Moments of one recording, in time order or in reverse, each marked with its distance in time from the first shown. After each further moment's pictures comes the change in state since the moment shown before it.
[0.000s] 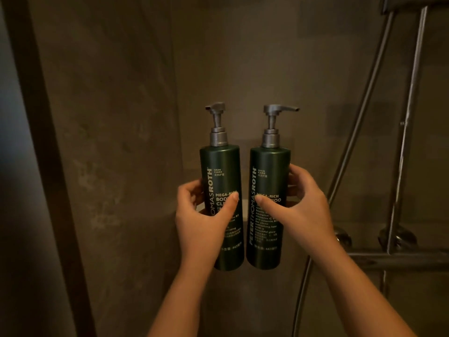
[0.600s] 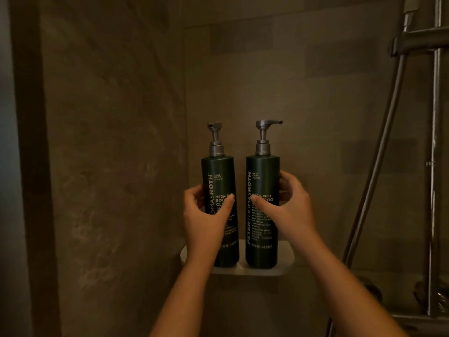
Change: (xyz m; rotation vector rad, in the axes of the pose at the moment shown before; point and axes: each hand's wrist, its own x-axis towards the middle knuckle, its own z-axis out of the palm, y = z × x) left_hand 0.082 -0.028 0.028 0.020 0.054 0.017; right_hand 0.090 0.025 0.040 0.094 0.025 -0.019
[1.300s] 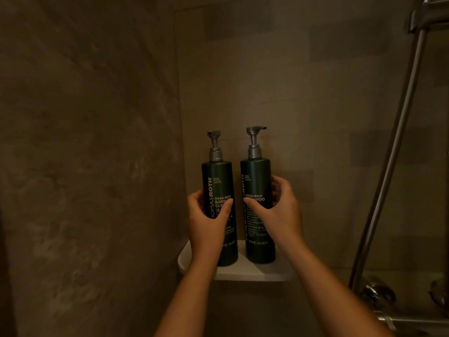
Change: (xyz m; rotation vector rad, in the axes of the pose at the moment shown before) left_hand 0.014 -0.042 0.016 -0.034 -0.037 -0.073; right_hand 0.015 0.045 0.034 -0.021 0.074 0.032
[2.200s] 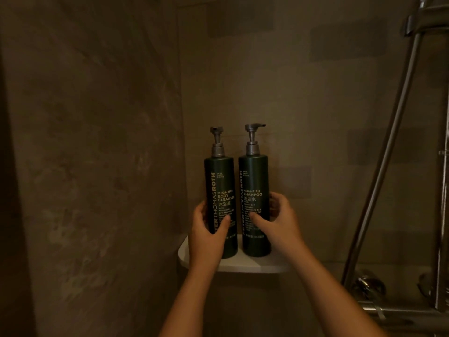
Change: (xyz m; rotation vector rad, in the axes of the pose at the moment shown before) left_hand -0.019 -0.025 -0.014 0.035 -0.108 -0.061; right_hand -0.022 0.017 -0.007 0.066 -0.171 0.157
